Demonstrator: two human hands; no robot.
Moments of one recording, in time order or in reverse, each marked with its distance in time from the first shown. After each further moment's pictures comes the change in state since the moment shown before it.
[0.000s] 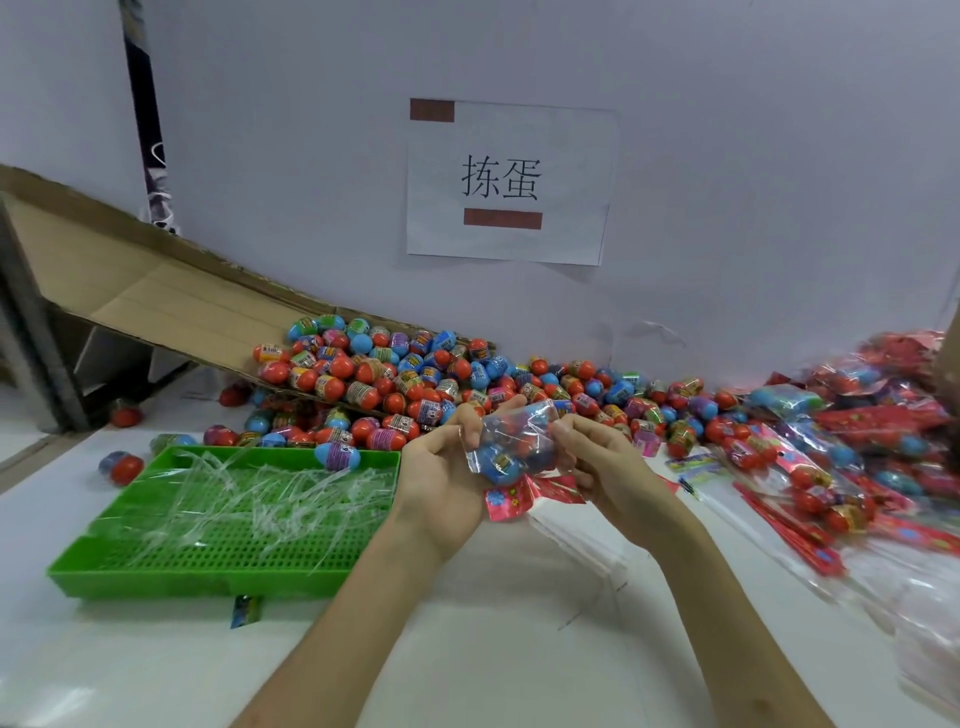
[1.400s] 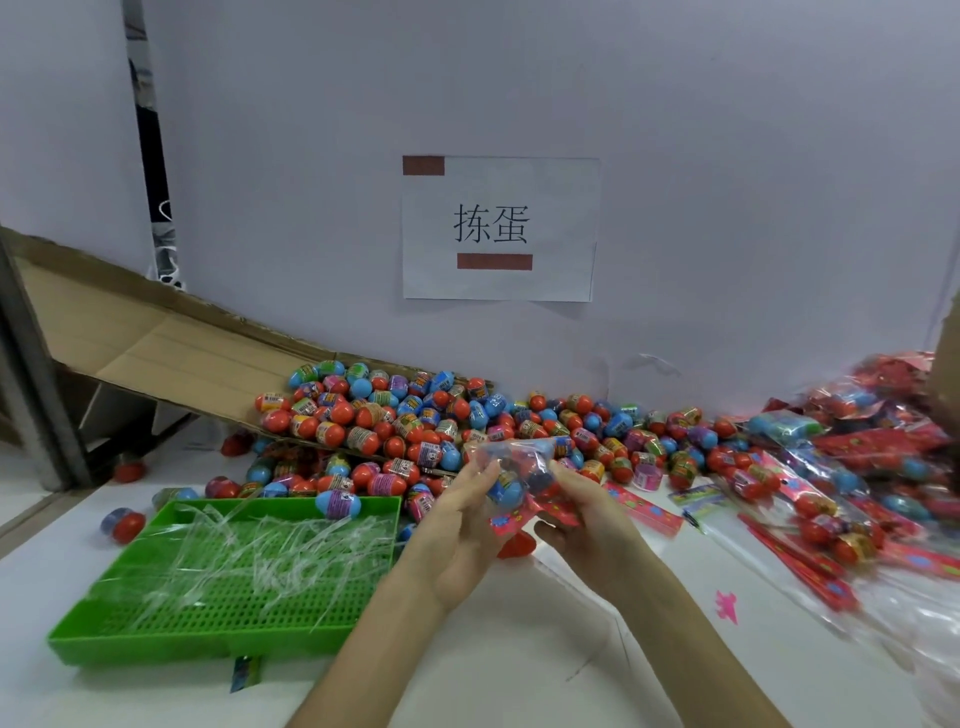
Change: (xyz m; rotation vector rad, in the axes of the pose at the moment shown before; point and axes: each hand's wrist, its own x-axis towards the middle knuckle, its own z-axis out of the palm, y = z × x) left_hand 0.011 -0.010 -0.013 0.092 0.053 -0.092; right_hand 0.005 0.009 0.030 0.393 0.138 0.127
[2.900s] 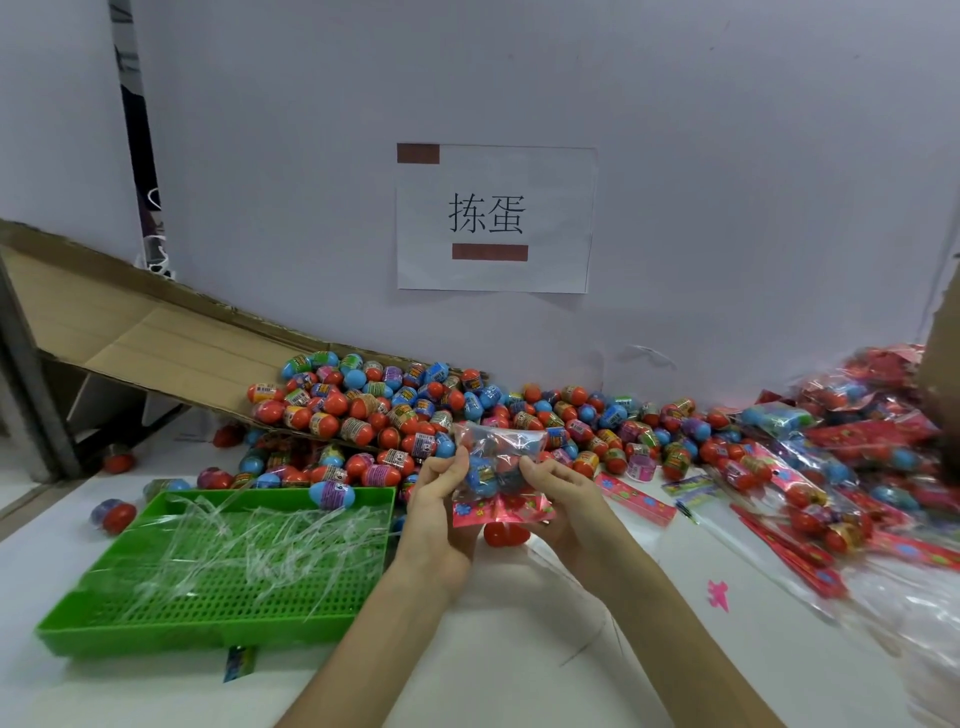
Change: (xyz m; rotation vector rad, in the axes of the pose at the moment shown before) left_hand 0.004 -0.007 -0.004 -0.028 0.366 0.123; right_hand 0.001 0.006 0.005 -0.036 0.029 -0.012
